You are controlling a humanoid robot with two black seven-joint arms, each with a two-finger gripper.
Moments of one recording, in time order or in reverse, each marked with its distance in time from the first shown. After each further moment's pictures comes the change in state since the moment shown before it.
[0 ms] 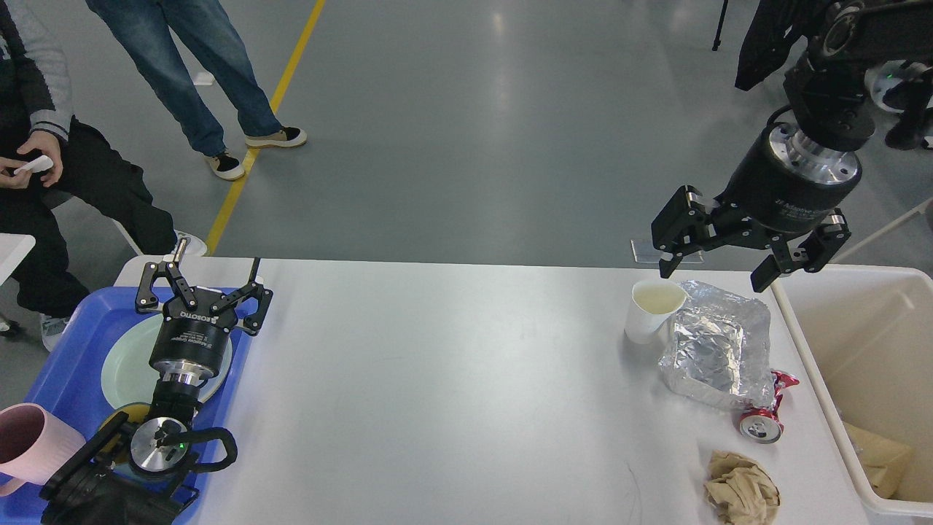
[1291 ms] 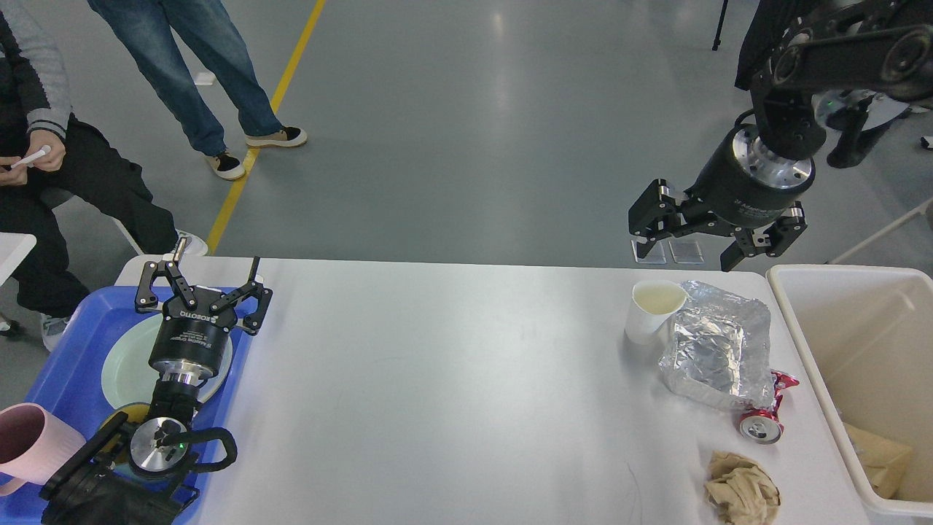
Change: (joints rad) left arm -0.001 0.000 -0.001 -0.001 0.000 0.000 0.000; right arm -0.472 0.116 0.020 -0.487 0.001 -0.146 0.023
